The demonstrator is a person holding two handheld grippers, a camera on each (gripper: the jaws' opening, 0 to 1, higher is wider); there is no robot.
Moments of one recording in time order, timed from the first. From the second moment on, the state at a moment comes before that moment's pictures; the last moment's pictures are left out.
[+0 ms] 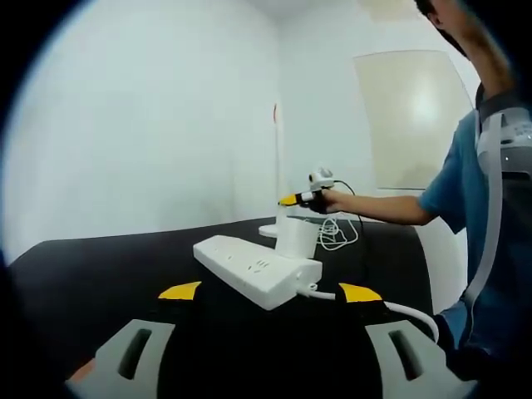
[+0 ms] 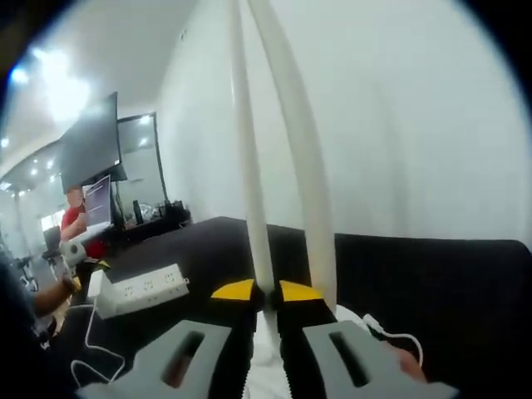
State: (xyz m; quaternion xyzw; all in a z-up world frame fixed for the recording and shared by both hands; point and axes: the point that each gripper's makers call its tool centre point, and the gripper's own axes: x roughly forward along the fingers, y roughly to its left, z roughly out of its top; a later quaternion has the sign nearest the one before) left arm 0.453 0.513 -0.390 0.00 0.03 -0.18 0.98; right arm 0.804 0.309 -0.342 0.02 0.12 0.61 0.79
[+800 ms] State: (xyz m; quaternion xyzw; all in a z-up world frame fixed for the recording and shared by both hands) left arm 0.454 0.515 -0.390 -0.01 0.03 -0.19 0.98; right arm 0.792 0.308 -0.338 0.04 0.14 0.62 0.77
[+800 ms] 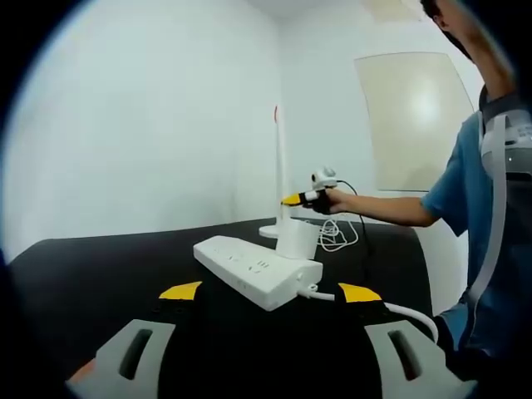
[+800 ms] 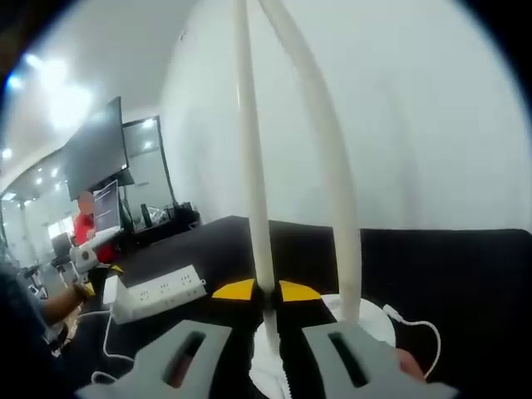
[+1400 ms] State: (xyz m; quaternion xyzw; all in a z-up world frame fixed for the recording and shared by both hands) left arm 0.456 0.516 -0.389 -0.01 0.02 -0.19 0.98; right arm 0.769 0.314 -0.330 0.06 0.16 0.63 0.76
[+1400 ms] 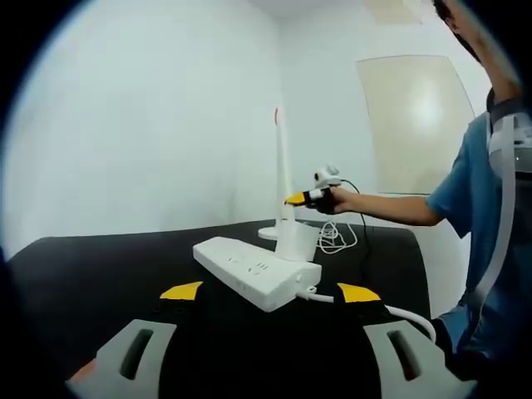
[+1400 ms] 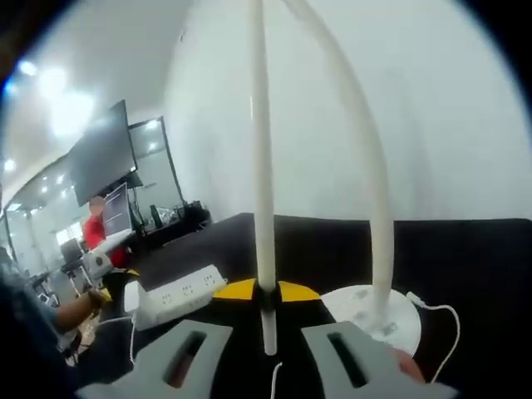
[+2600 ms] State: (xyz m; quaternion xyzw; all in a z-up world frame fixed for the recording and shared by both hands) left arm 0.453 0.507 -0.387 -0.02 0.02 -0.19 0.98; right arm 0.664 0.328 -0.306 0.07 0.16 0.66 0.73
